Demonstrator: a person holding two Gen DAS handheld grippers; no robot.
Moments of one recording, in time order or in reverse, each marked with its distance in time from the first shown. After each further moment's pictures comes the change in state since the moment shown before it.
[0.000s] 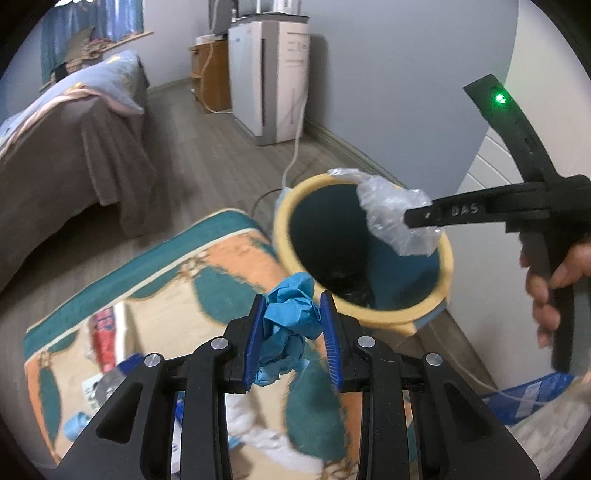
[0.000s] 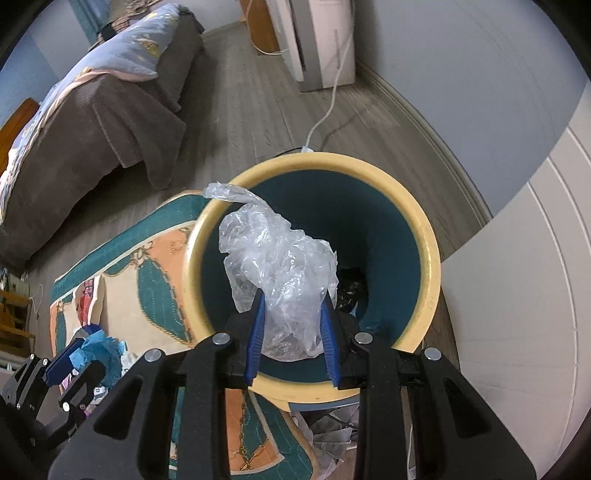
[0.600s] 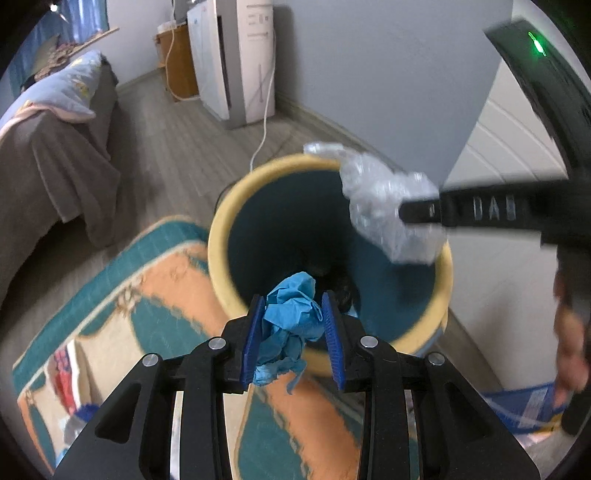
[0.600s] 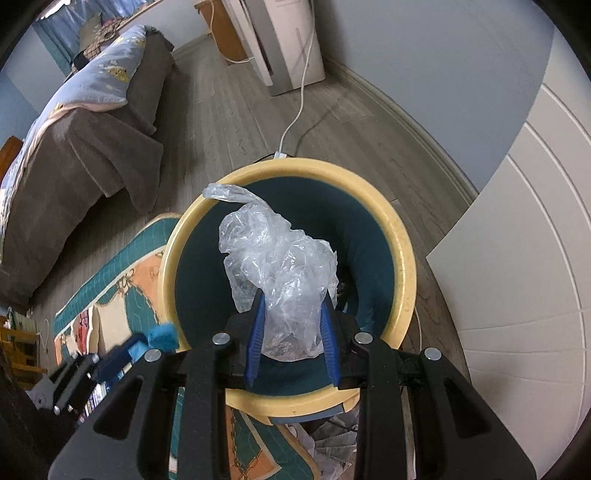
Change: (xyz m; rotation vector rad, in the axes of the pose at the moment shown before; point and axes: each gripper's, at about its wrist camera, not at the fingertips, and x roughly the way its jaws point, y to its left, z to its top) left arm 0.073 -0.047 0.036 0.083 0.084 -0.022; right arm 0.003 -0.034 0.007 0.127 -0.020 -0.006
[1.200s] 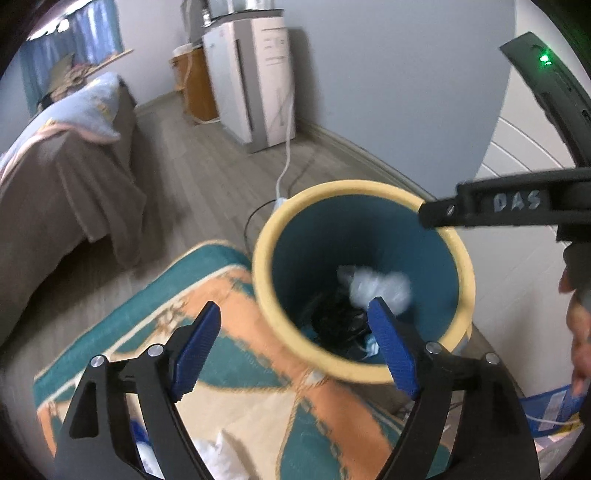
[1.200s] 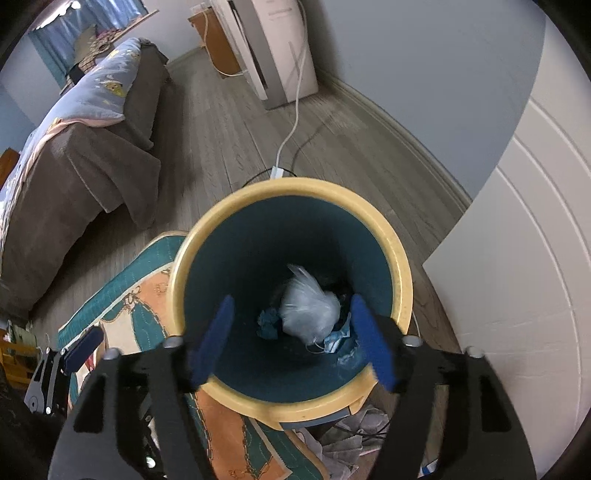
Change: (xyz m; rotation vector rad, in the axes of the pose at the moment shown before) left arm -0.019 0.022 -0.001 0.003 -0.065 0.092; right arm -0.017 0.012 0.005 0.016 -0.046 -0.017
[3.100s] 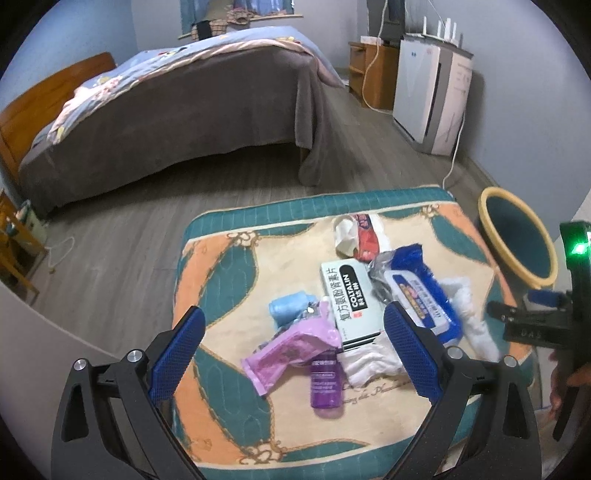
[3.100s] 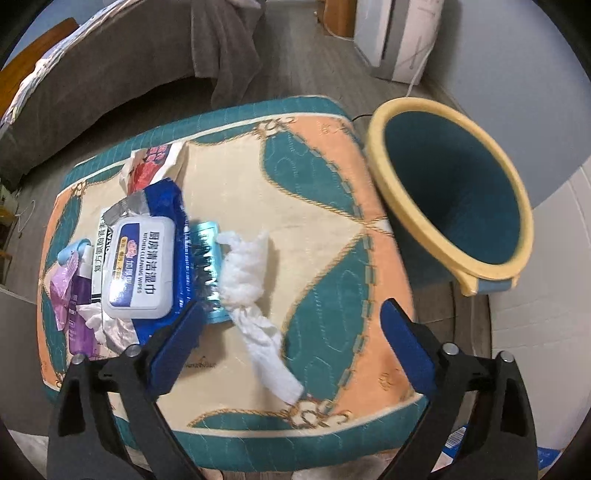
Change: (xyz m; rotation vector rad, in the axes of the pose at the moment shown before) left arm -0.186 0.211 -0.202 -0.419 0.022 0.325; right arm 0.028 0.190 -0.191 -0.391 0.097 -0.035
